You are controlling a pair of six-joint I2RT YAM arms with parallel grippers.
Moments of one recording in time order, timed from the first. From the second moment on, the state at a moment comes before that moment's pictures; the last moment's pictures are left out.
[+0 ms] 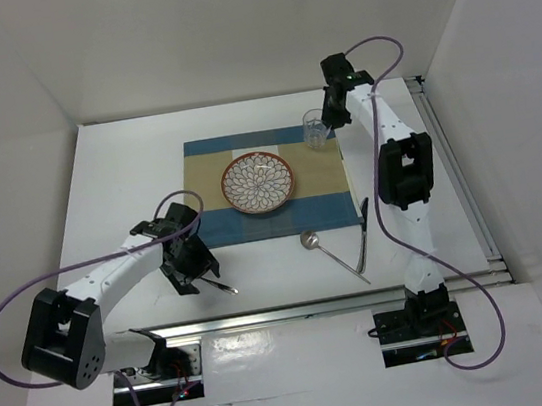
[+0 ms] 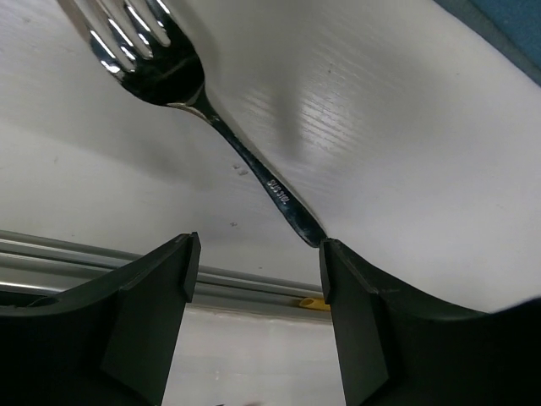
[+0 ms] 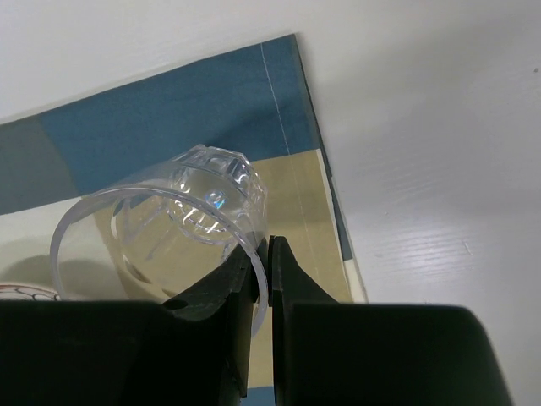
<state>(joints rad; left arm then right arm) -0.39 1.30 0.76 -0.85 0.05 -0.98 0.18 2.35 2.25 -0.88 0.14 0.45</state>
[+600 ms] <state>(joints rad) -0.43 1.47 0.77 -0.79 0.01 -1.03 0.17 2.40 2.26 -0.86 0.08 0.45</state>
